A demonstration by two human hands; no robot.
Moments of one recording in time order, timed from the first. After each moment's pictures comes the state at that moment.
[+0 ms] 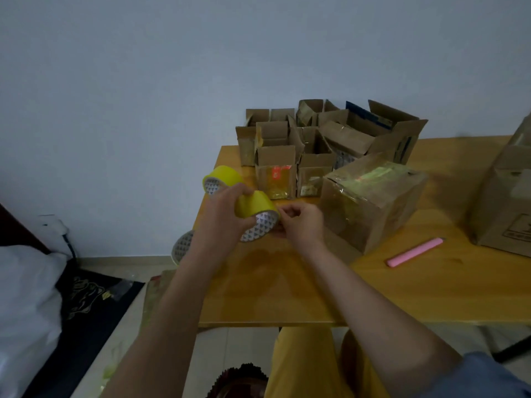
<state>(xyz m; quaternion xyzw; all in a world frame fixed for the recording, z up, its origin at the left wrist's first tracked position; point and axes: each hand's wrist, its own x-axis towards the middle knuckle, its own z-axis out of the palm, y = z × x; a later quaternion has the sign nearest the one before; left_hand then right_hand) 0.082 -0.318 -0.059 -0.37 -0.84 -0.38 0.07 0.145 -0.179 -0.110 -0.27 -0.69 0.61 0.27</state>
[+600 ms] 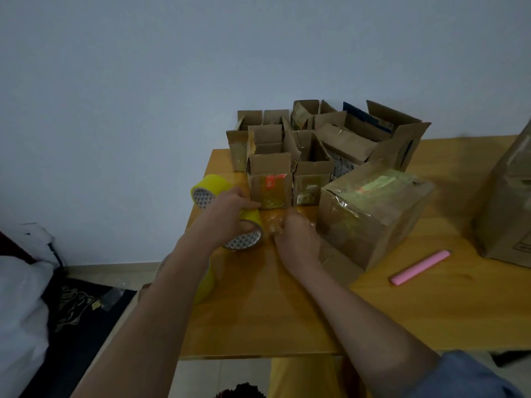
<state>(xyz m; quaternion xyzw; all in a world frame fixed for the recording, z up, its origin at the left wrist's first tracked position) 0.020 -0.271 -0.066 -0.45 -0.88 -0.16 -0.05 0.117 -0.160 -0.138 -0.36 -0.89 0.20 0.21</state>
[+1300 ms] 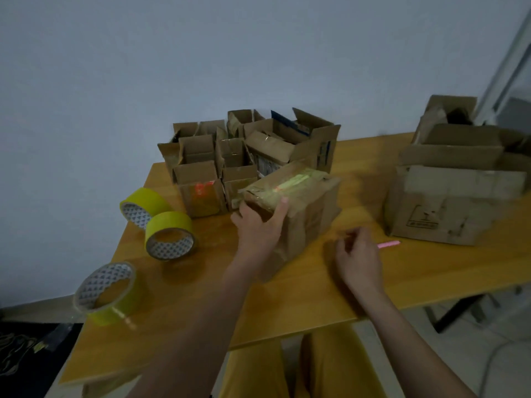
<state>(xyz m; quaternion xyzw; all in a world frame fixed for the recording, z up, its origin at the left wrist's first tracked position) 0.181 -0.159 -0.068 -0.21 -0.79 -0.53 -0.23 0.310 -0.045 -0.162 -0.47 -0.76 0.27 0.35</state>
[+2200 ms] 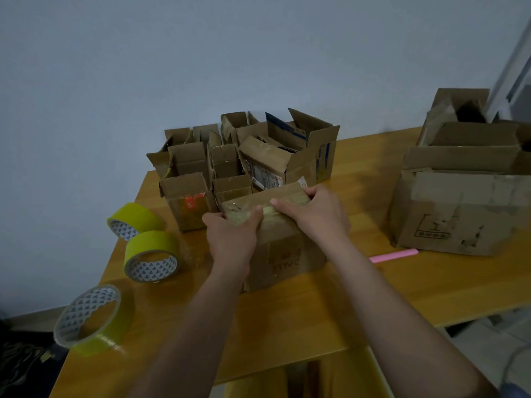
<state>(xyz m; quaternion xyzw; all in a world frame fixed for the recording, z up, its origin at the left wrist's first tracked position) 0.155 -0.146 -0.063 -0.06 -0.77 -0.62 -0.16 0.234 -0.033 -0.062 -0.48 -0.77 0.37 0.23</state>
